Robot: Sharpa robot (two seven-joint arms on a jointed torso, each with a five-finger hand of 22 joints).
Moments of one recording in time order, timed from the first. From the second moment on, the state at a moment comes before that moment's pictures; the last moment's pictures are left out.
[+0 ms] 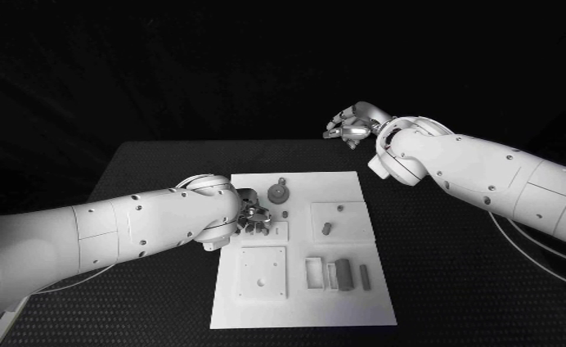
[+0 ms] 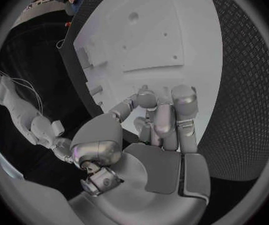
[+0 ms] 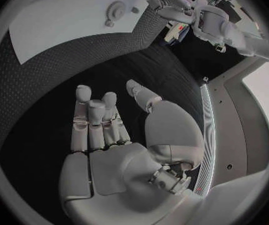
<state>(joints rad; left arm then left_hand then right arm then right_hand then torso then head) 1.25 -0.59 -0.24 1.35 -1.02 0.01 -0.59 0.70 0.13 0.66 -0.22 0.24 0.97 0.04 0.55 1.22 1.32 -0.11 0.97 0.82 1.32 -0.18 1.41 0.97 0.02 1.42 -0.26 0.80 1.31 1.29 -0.58 -0.03 1.14 -0.97 -0.32 -0.12 0.97 -0.11 0.59 -0.20 0.12 0.84 0.16 0.17 0.62 0.95 0.06 1.12 0.81 1.08 -0.05 1.41 0.79 0.25 1.05 0.04 0.77 1.31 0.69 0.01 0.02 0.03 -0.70</state>
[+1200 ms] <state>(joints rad) 1.25 -0.60 -0.23 1.36 -1.02 0.02 -0.58 0.74 0.02 0.60 -0.27 0.14 1.03 0.01 0.48 1.14 1.31 -0.10 0.98 0.83 1.33 -0.19 1.41 0.97 0.04 1.42 -0.26 0.80 1.31 1.29 -0.58 -0.03 1.14 -0.97 -0.31 -0.12 0.97 -0.11 0.59 -0.20 0.12 0.84 0.16 0.17 0.62 0.95 0.06 1.12 0.80 1.07 -0.05 1.41 0.79 0.24 1.05 0.04 0.77 1.31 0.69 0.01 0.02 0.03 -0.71</state>
